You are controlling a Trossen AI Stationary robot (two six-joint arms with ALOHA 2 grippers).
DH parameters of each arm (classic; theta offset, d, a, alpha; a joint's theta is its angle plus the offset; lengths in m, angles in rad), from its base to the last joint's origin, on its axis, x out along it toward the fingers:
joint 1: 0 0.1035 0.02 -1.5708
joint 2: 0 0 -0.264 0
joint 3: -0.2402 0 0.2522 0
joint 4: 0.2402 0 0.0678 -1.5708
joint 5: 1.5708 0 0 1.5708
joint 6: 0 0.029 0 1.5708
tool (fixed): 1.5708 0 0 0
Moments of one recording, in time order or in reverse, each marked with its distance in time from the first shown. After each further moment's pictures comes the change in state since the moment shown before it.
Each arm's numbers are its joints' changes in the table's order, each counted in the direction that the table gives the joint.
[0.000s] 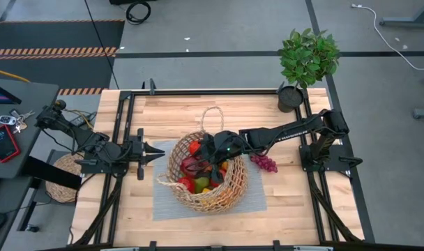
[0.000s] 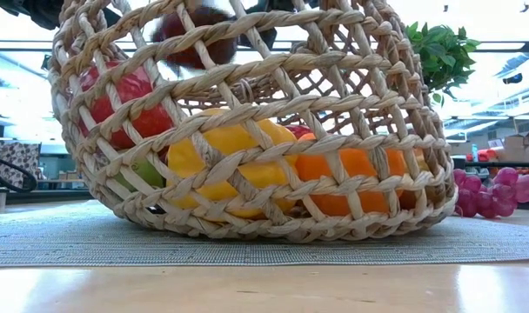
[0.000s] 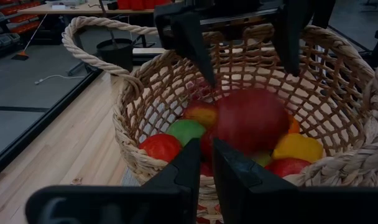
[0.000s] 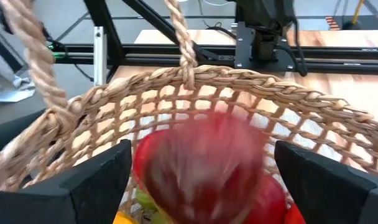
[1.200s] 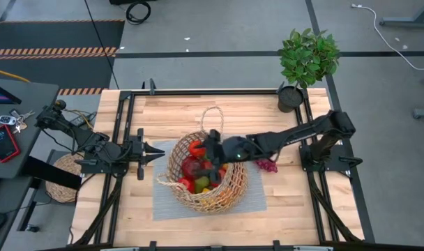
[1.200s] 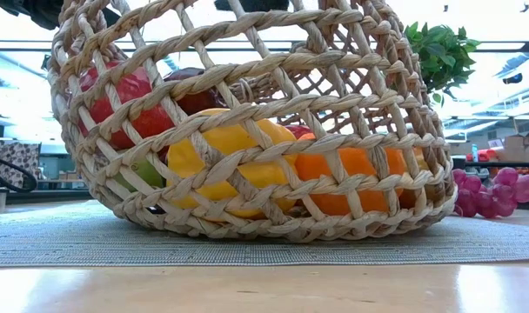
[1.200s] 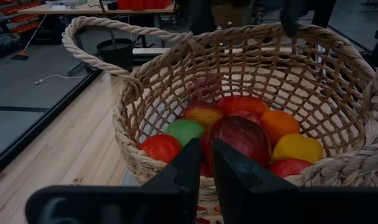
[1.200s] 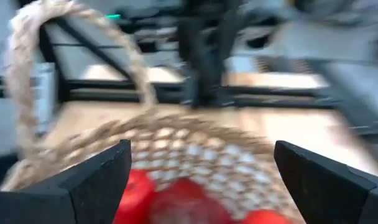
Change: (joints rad) left arm 0.000 0.000 0.000 0.000 0.000 0.000; right arm 0.092 -0.063 0.000 -0.054 0.358 -0.026
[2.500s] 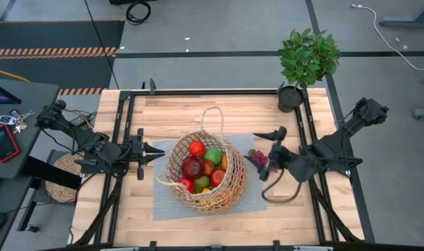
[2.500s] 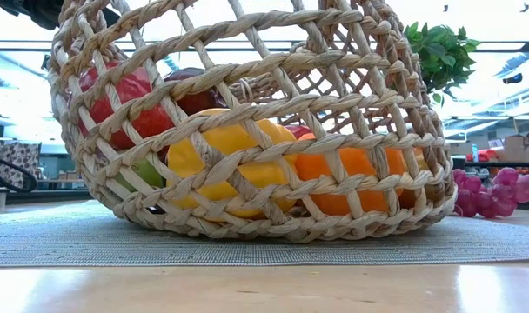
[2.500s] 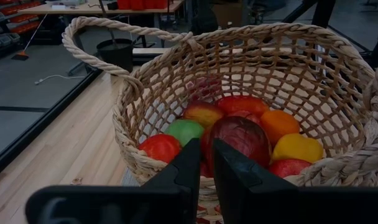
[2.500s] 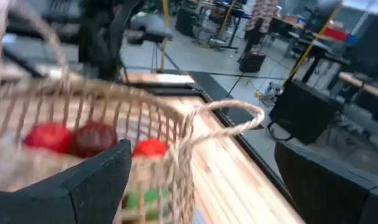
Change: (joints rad) left arm 0.000 0.000 0.000 0.000 0.000 0.000; right arm 0.406 -0.536 0.371 0.279 0.836 0.148
